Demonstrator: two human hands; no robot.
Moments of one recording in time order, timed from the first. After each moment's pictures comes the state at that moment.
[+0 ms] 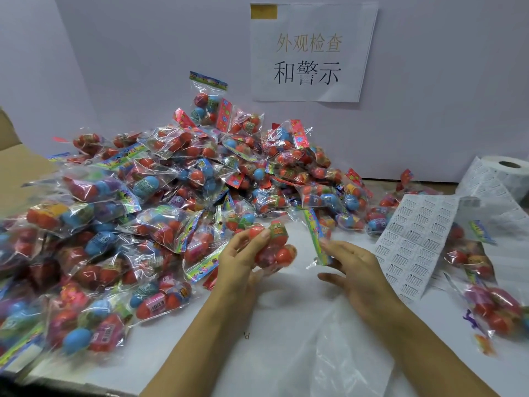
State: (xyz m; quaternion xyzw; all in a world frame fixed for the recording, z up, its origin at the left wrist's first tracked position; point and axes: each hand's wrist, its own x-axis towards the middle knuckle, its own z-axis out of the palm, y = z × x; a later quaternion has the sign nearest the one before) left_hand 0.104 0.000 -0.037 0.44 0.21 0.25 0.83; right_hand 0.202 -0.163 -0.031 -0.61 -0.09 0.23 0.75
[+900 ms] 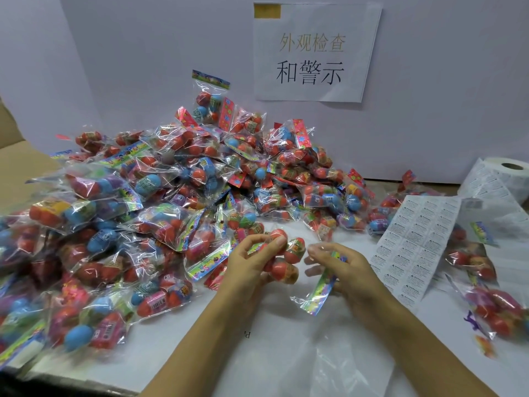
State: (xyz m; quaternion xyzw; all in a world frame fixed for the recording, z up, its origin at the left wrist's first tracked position) left_hand 0.104 -0.005 -0.039 0.51 0.19 0.21 0.81; right_hand 0.190 -0.162 -0.023 -0.67 -0.18 0.26 0.68
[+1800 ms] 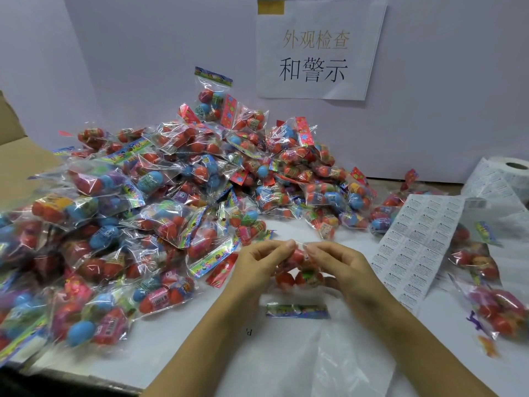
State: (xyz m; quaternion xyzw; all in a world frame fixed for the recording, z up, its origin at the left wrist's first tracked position) left_hand 0.098 -0.012 -0.035 0.60 0.15 0.19 0.76; right_hand 0.185 -0.164 -0.022 -0.64 -0.24 0.27 0.68
